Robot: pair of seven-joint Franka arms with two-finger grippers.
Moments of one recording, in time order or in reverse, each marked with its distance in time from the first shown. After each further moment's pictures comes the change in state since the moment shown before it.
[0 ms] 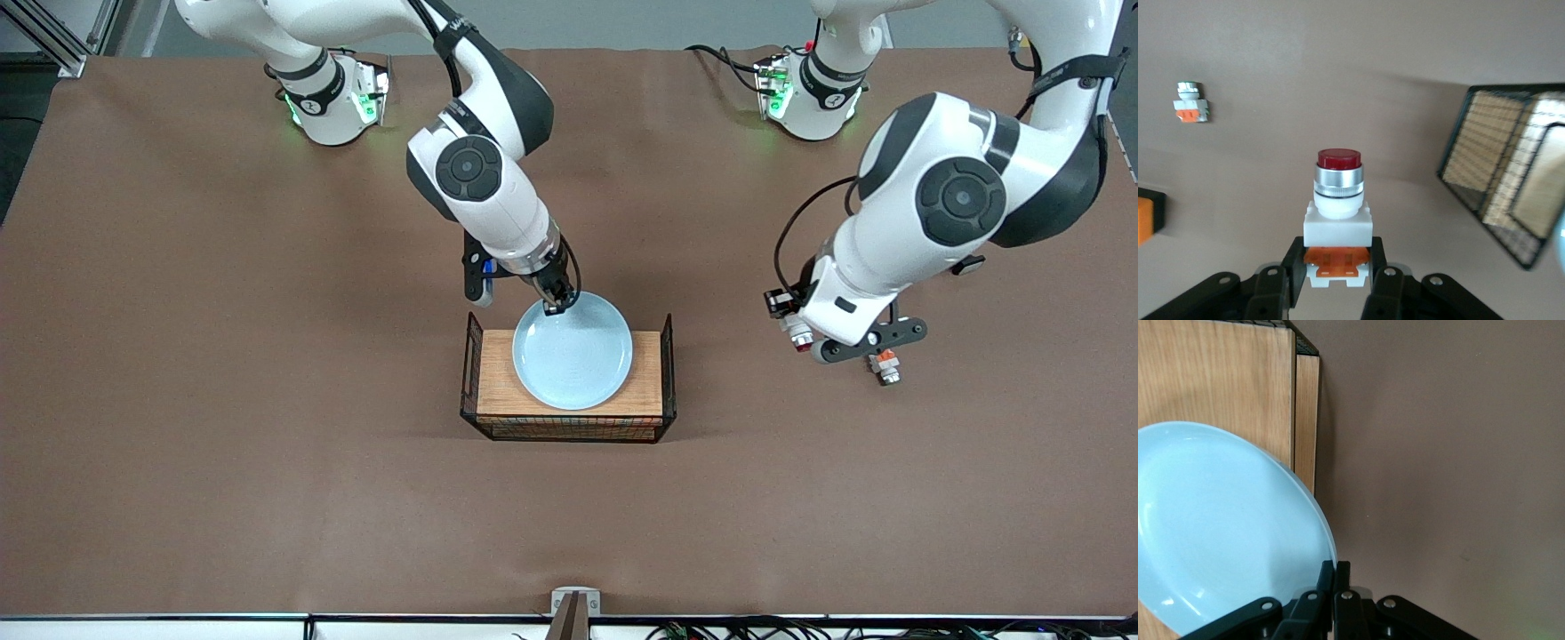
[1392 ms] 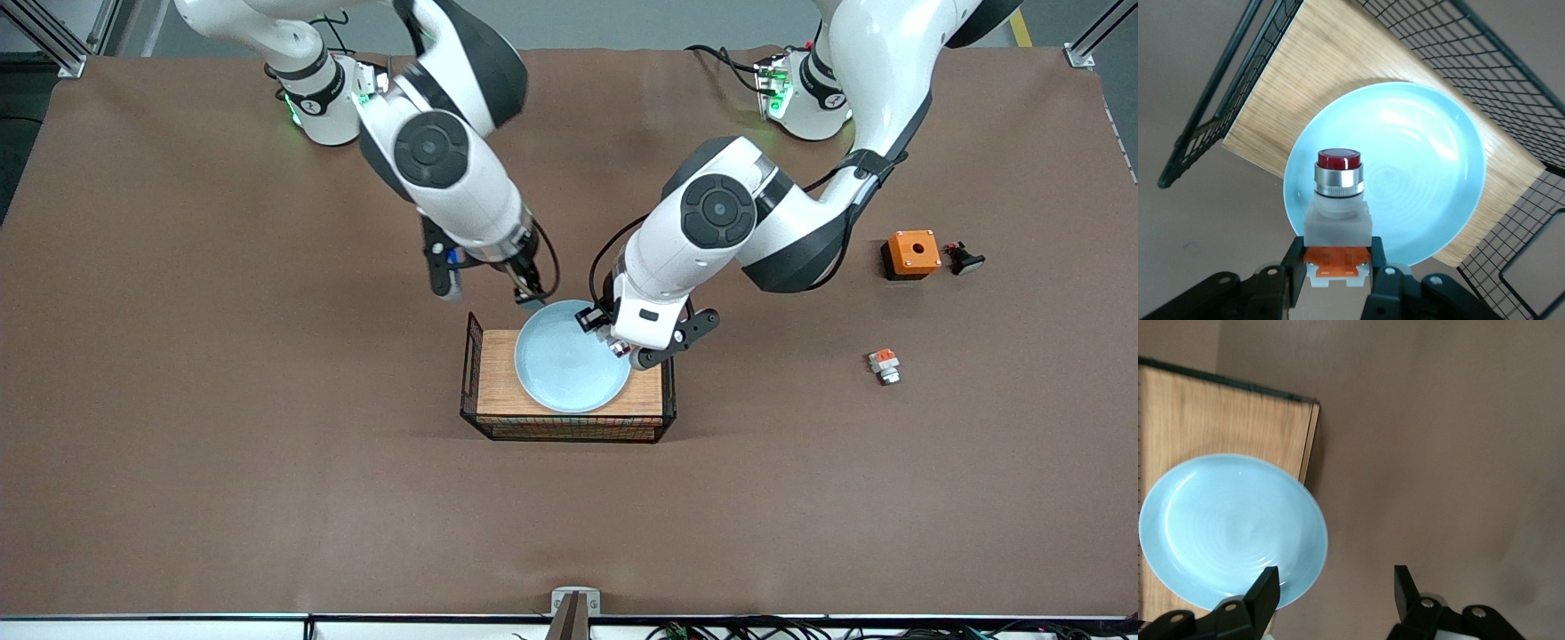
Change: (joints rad) left arm -0.350 0.327 0.004 0.239 0.000 0.241 -0.554; right arm -0.073 -0.091 -0.011 0.140 -0.002 -0.388 -0.227
